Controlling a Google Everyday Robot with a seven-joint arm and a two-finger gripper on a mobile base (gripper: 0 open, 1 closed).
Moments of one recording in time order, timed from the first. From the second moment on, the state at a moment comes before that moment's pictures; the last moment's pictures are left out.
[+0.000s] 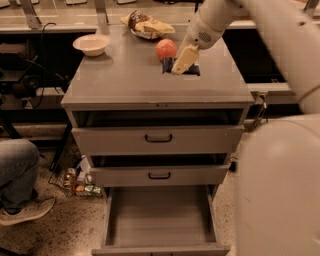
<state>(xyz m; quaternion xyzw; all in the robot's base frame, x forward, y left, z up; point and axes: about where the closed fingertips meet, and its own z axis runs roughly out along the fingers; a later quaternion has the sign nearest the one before) 0.725 -0.070 0.916 -0.62 0.73 0.08 0.27</state>
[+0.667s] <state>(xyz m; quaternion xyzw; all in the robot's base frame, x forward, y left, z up) 0.700 -0.072 0.942 -0.62 0.73 0.07 0.28</state>
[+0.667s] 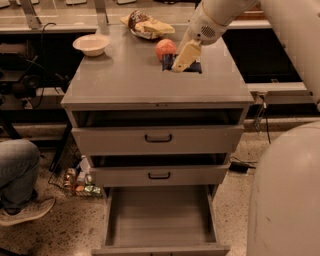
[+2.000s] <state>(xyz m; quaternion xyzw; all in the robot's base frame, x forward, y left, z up) 0.575 -0.066 0.935 -0.46 0.83 0.15 0.29</state>
